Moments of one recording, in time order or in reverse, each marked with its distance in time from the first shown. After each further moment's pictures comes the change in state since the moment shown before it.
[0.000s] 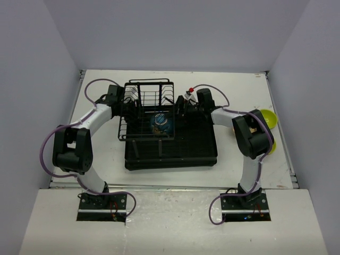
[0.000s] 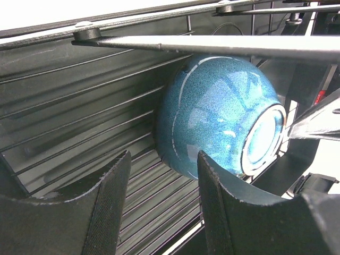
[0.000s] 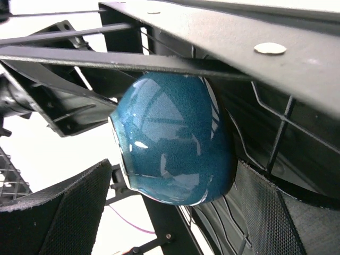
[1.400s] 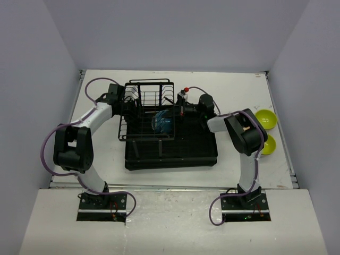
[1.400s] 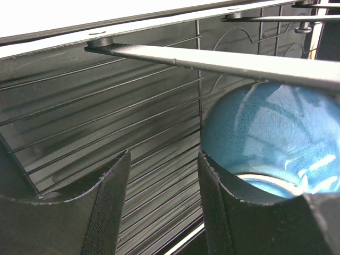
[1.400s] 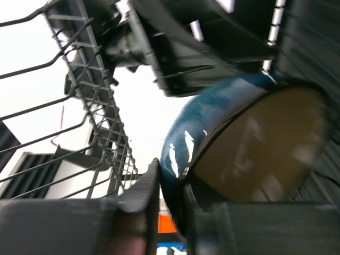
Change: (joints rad) left arm 0.000 0.019 0.031 -0.027 -0.022 0.011; right arm 0.024 0.086 -0.154 0.901 -0.196 0.684
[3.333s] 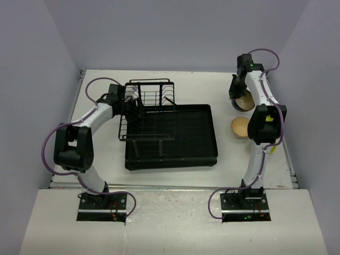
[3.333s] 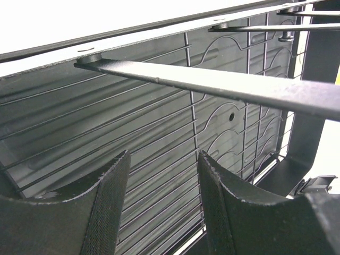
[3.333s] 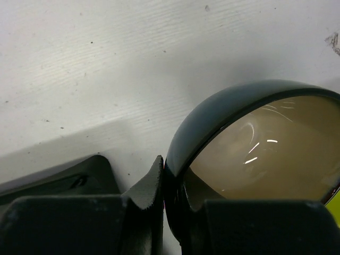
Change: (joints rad) left arm -0.001 0.005 -0.014 0.064 0.029 -0.013; right arm -0.435 0.094 1.006 -2.078 1.115 -1.314
